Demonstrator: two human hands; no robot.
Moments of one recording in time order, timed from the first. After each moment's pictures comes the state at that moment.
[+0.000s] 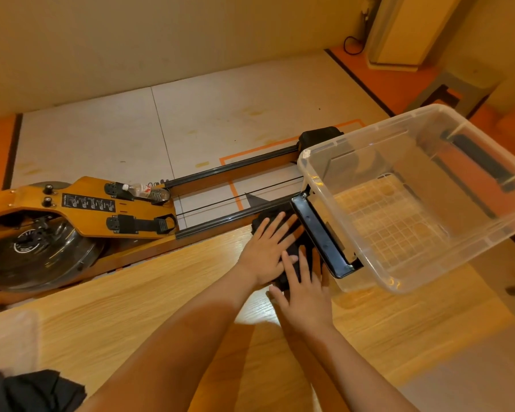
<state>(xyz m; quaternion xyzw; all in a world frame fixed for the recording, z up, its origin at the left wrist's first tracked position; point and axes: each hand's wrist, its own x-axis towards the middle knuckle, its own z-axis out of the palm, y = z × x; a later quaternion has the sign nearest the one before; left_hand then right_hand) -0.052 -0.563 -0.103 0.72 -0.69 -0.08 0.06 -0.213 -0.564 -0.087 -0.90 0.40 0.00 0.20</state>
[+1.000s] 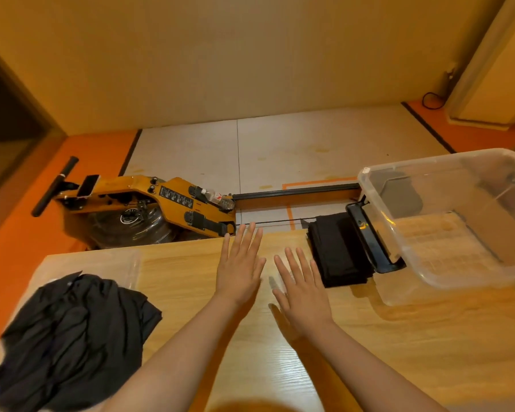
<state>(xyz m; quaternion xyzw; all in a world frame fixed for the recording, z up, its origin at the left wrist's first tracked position) -0.063 -0.394 -0.050 0.92 -0.39 0.04 0.03 -0.194 -0.505 -0.066 -0.98 0.17 -0.04 0.08</state>
